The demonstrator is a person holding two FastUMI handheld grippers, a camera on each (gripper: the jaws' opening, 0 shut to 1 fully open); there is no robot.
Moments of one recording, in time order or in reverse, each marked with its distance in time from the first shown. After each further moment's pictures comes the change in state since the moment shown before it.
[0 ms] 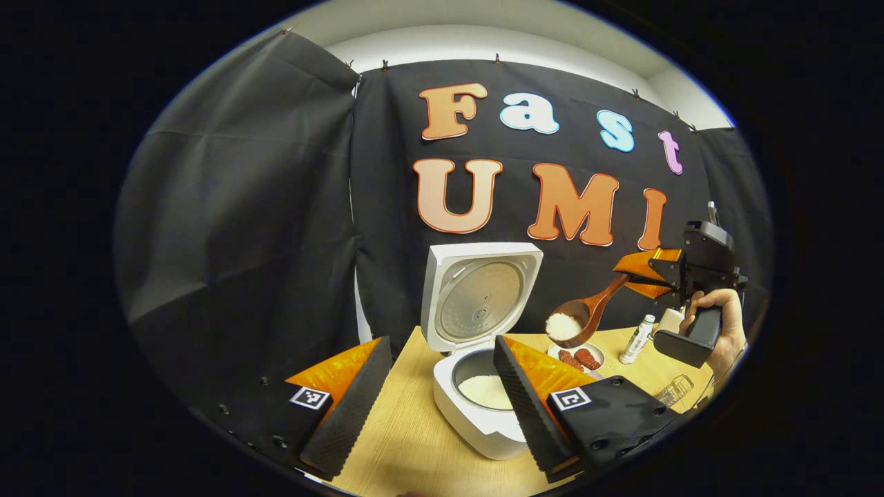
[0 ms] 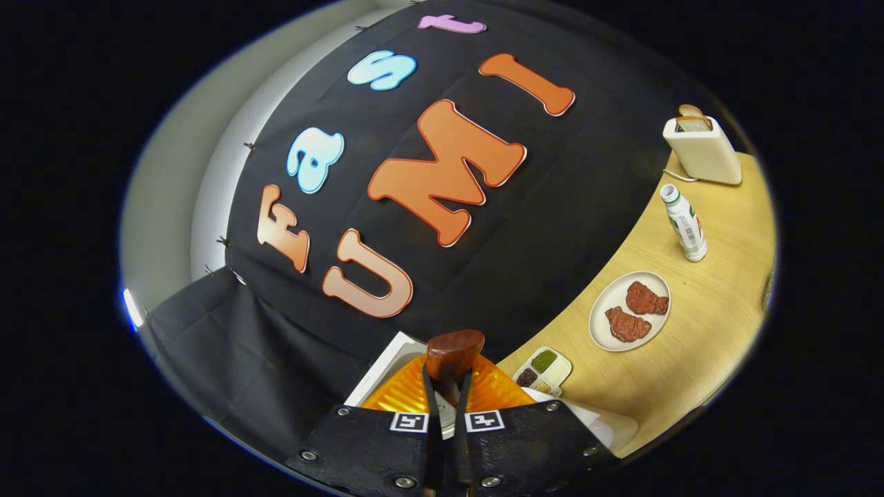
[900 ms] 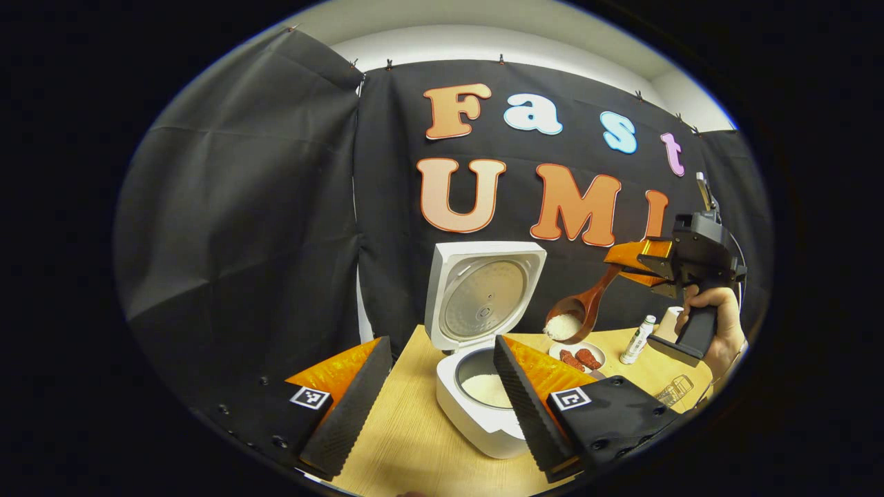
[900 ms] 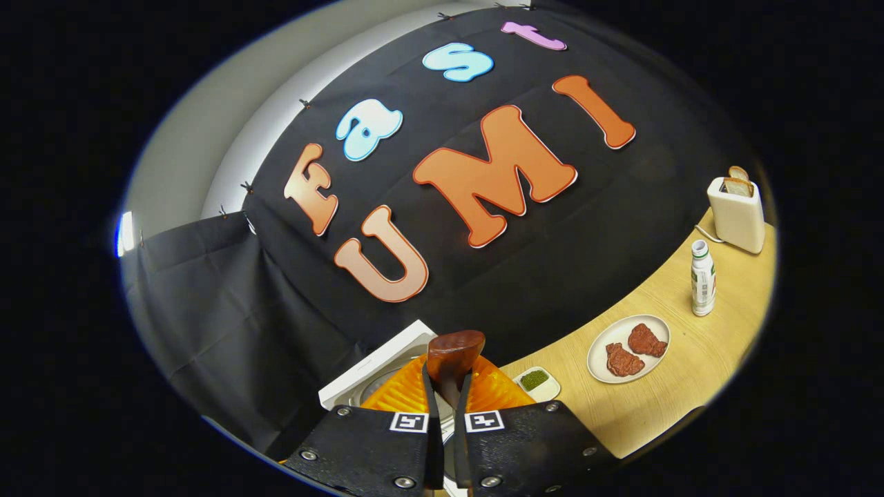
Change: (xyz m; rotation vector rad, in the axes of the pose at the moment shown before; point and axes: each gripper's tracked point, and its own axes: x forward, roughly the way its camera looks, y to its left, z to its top) left arm -0.001 0.007 -0.004 -0.005 0.001 0.008; right arm 0.003 0.034 -0.008 -0.235 -0.018 0.056
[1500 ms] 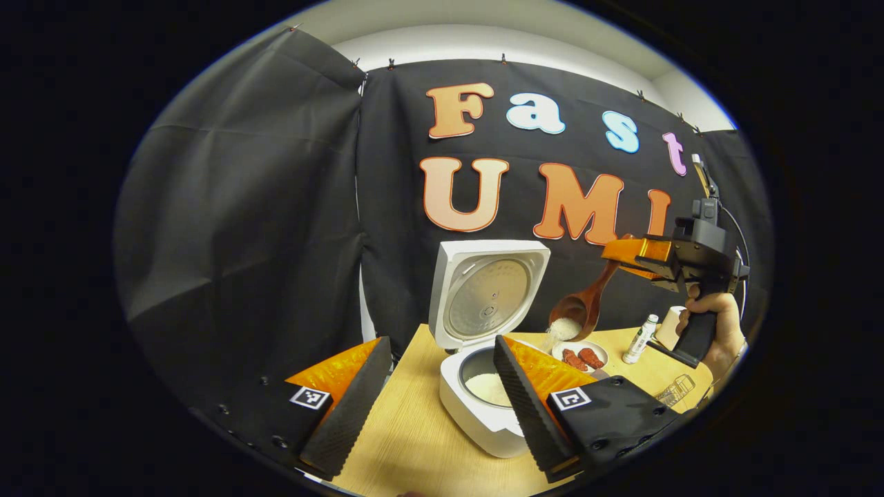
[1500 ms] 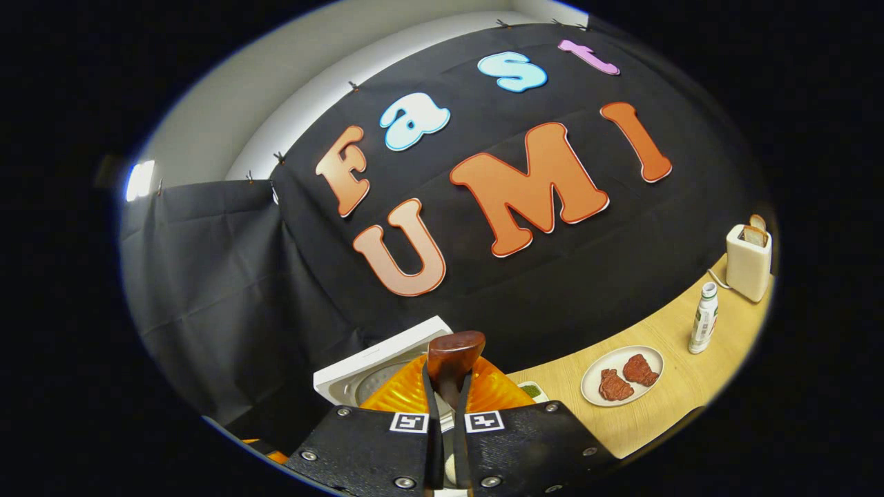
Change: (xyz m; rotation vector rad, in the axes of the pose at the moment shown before) left arm 0.001 0.005 -0.004 -0.001 0.004 0.006; right arm -0.003 0.021 -0.009 -0.198 -0.018 0.053
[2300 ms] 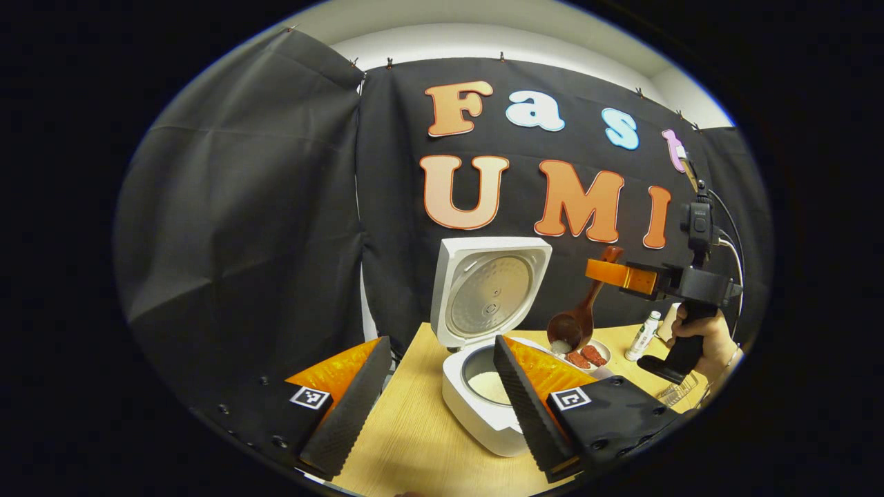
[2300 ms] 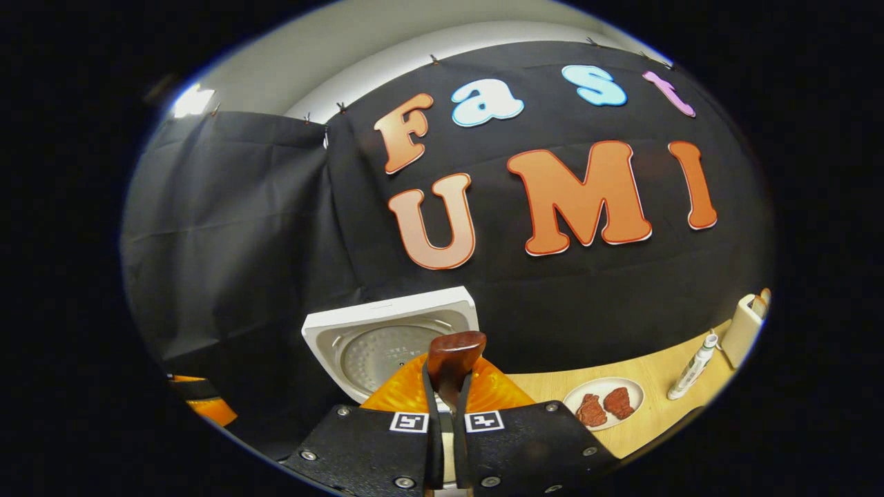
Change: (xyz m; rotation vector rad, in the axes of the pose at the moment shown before) left arm 0.005 0.002 -0.006 0.012 0.007 0.003; right arm 0.005 0.019 -0.035 -0.321 0.026 0.098
